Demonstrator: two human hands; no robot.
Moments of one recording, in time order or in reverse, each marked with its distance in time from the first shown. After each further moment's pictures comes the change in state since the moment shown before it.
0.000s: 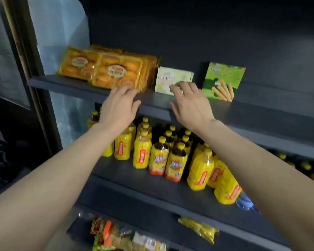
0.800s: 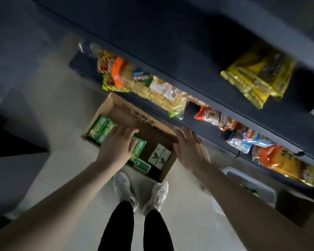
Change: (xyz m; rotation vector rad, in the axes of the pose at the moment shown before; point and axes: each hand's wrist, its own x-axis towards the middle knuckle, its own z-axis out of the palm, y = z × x) left_hand -0.636 -0.012 0.244 -0.186 -0.877 -0.340; right_hand -0.585 -0.266 0.259 0.501 -1.116 0.217
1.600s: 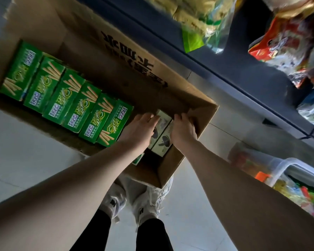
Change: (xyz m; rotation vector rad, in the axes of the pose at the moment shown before) left_hand 0.040 -0.045 0.393 -0.032 -0.541 -0.073; right_hand 0.102 0.090 0.372 0.148 -0.546 0.455
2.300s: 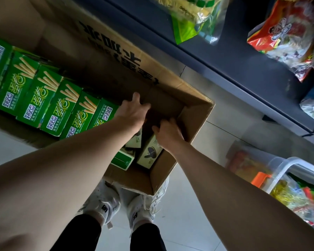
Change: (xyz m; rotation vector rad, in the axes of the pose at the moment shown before) left_hand 0.067 -0.006 -0.008 0.180 -0.229 -0.173; right_hand 0.014 -0.002 0.018 0.048 -0.155 -0.068
